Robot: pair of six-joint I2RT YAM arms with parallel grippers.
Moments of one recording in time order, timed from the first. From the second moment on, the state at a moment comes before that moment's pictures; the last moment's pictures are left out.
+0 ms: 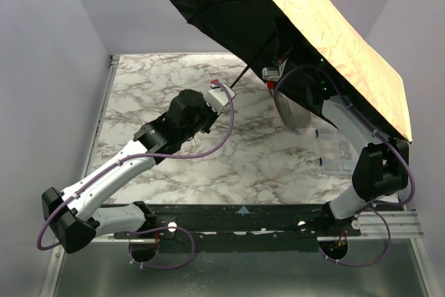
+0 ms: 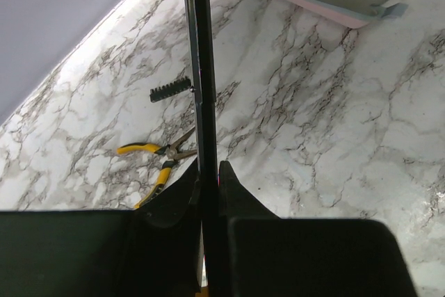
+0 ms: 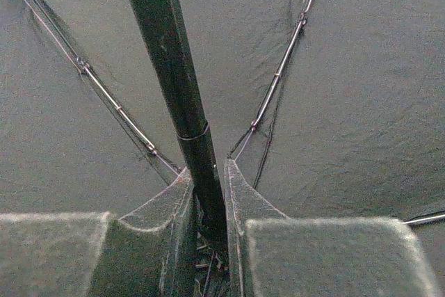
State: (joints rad) left arm -0.80 1.14 1.13 -0.41 -0.14 0.22; right arm 0.24 1.58 1.29 0.68 -0.63 -1.76
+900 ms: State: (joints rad) left arm -0.81 1.25 1.29 -0.48 -0.03 0.22; right arm 0.13 1.48 1.16 0.75 -0.67 -1.72
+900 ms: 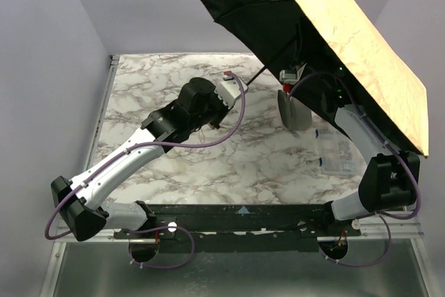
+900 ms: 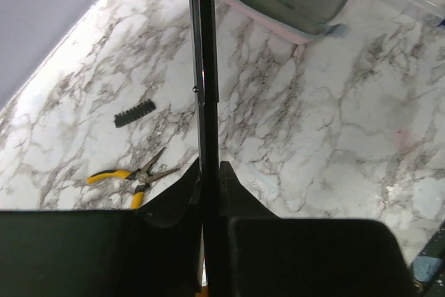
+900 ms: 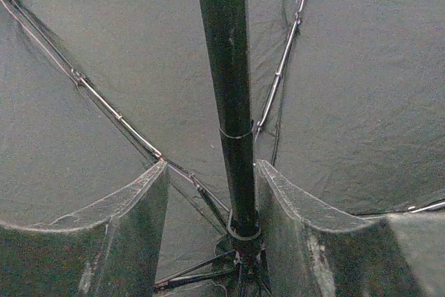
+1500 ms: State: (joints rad) left arm -0.81 1.36 1.40 -0.53 0.13 0.17; right arm 0.09 1.35 1.01 0.69 -0.55 -1.72
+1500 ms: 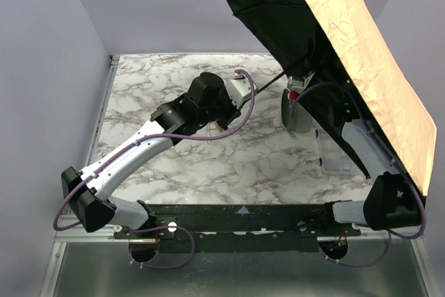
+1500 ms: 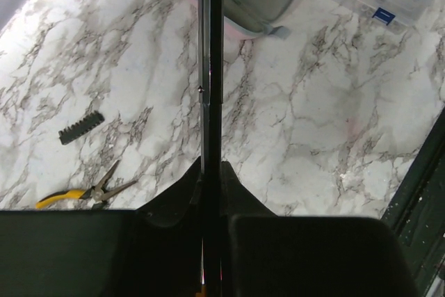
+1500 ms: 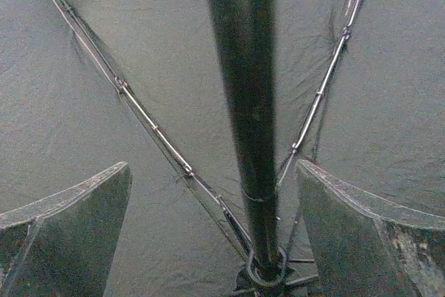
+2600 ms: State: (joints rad) left arm -0.74 1.50 1.54 -0.47 0.25 0.00; right arm 0.09 0.82 0.89 0.11 -0.69 -0.54
